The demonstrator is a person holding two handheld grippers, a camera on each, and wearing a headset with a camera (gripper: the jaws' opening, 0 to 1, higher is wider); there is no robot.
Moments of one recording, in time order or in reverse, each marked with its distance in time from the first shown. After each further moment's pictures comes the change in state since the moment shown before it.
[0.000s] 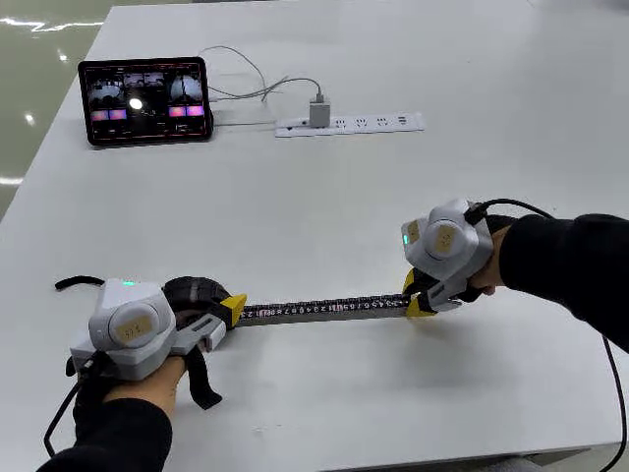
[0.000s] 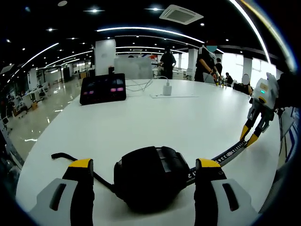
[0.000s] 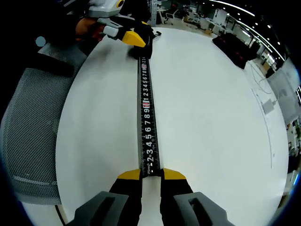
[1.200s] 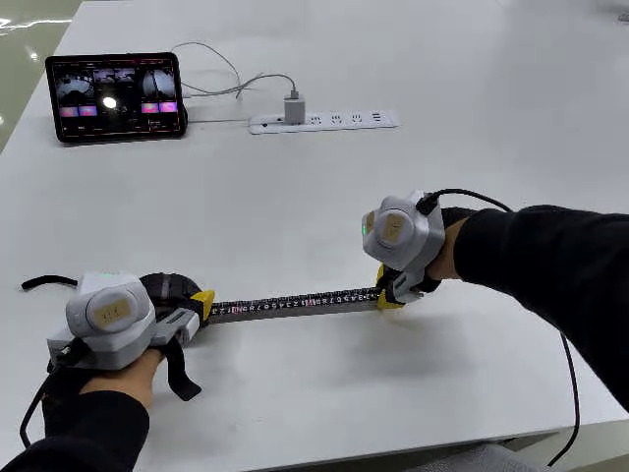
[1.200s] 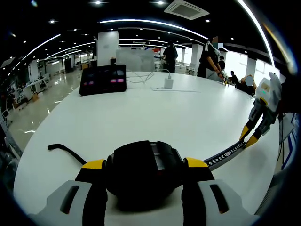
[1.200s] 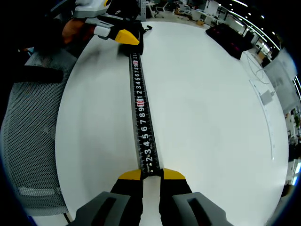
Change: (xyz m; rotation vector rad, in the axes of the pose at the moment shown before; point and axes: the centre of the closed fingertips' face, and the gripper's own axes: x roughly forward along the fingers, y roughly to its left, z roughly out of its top) left arm 0.000 -0.007 -0.007 -0.047 0.074 0.007; right arm 0.001 0.000 0.003 0.080 0.055 -0.021
